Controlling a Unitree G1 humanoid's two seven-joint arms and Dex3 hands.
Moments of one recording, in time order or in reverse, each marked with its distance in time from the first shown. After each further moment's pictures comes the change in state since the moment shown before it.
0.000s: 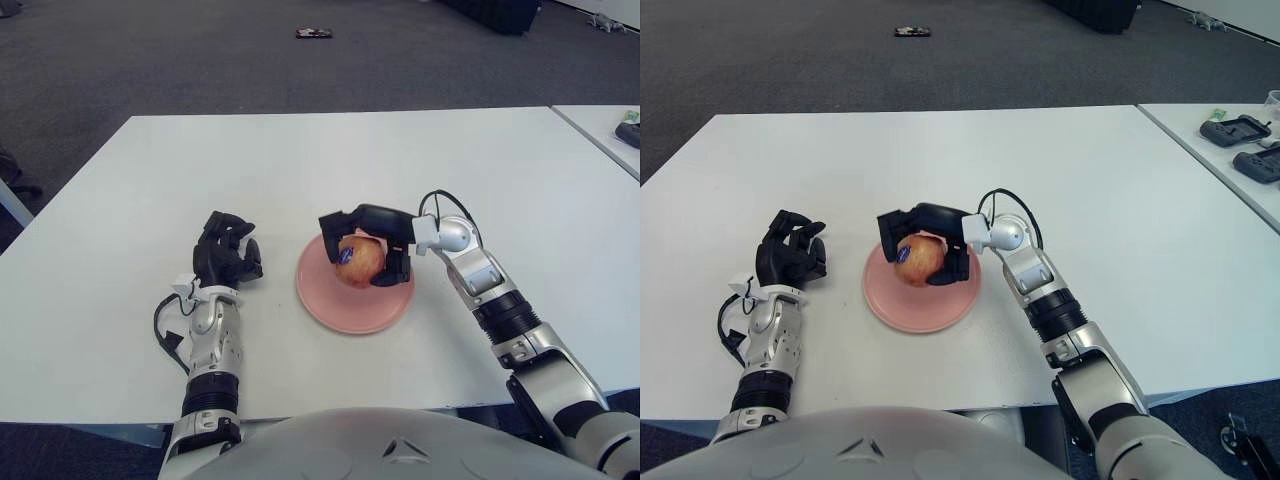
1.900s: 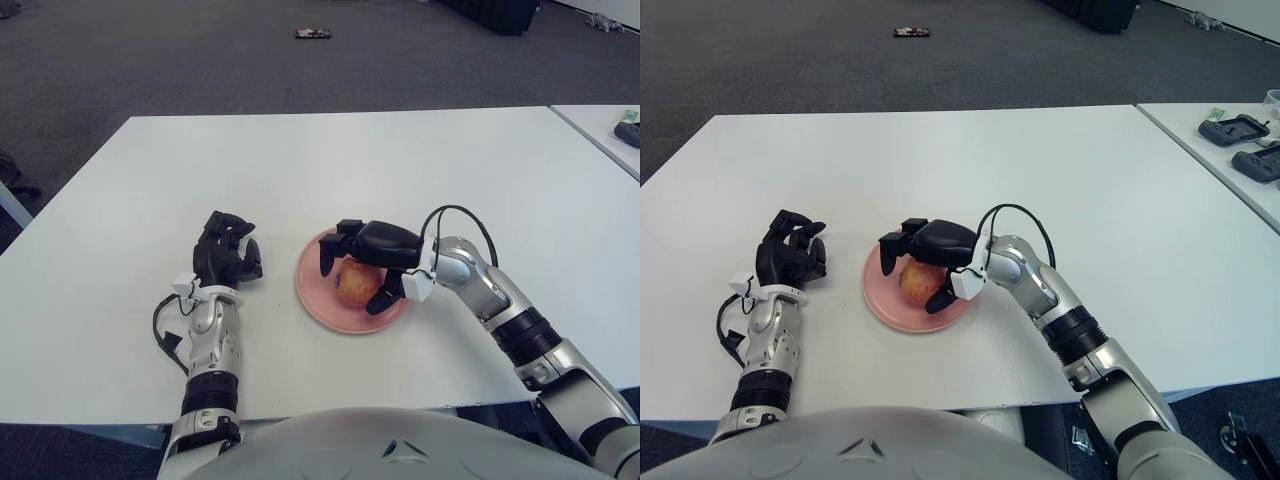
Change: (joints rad) left arm -0.007 -0.008 0.007 0.015 0.010 -0.010 -0.001; right arm 0.078 -0.111 0.050 -0.104 -0.372 -0.224 -0.337
